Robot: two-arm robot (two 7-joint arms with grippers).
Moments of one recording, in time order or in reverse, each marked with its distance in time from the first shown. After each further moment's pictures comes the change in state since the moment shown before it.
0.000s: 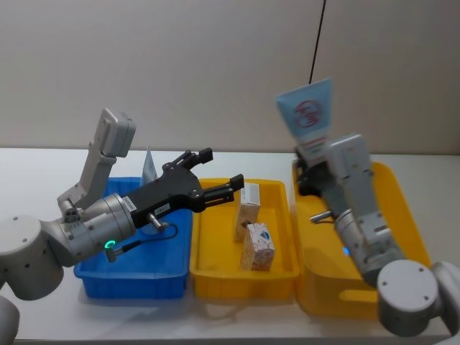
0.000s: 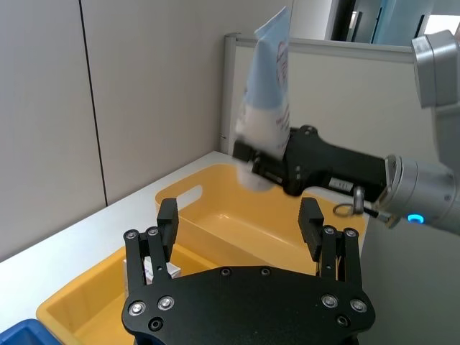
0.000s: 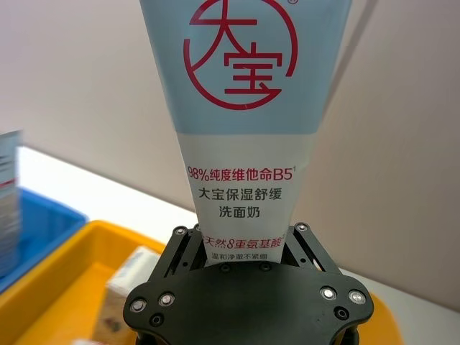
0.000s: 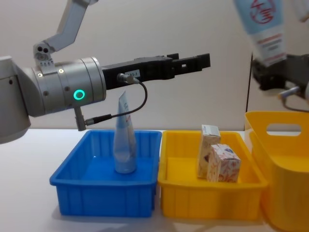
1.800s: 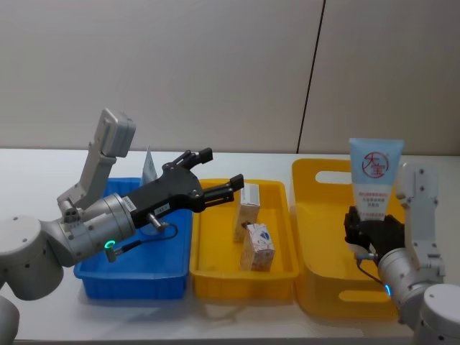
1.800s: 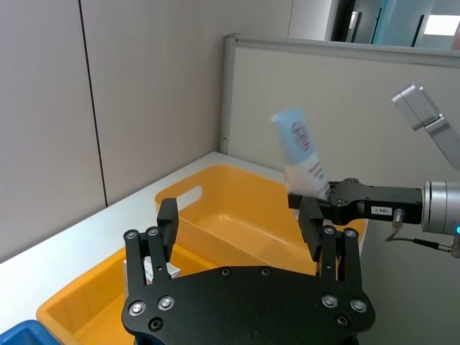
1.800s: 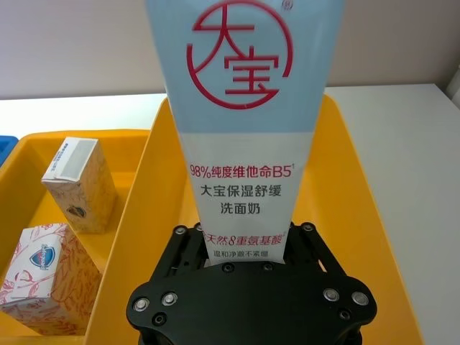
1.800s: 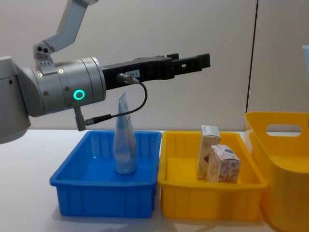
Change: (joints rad) left arm 0.000 0.000 0.000 0.000 0.000 0.000 0.000; right arm -0.191 -0.127 0.212 -0.248 0.158 0.473 -0.062
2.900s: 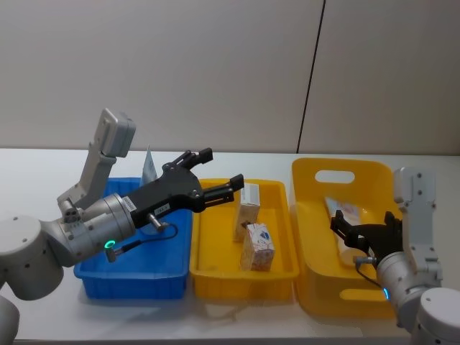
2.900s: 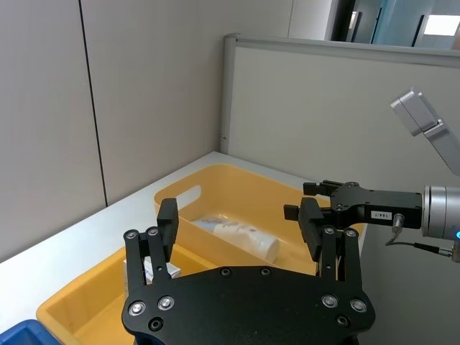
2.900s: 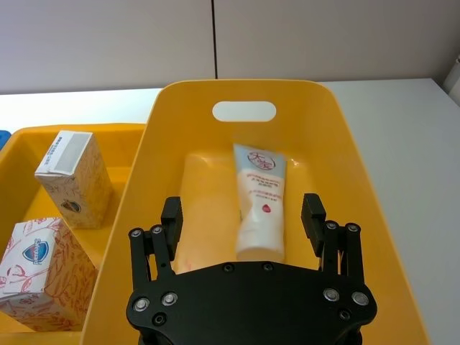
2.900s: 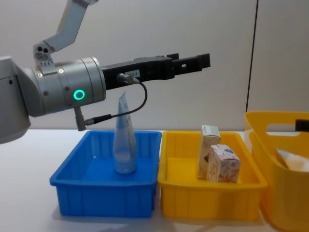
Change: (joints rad) left arm 0.000 0.000 0.000 0.000 0.000 0.000 0.000; right arm -0.007 -0.007 -0.001 0.007 -0.010 -0.005 -0.011
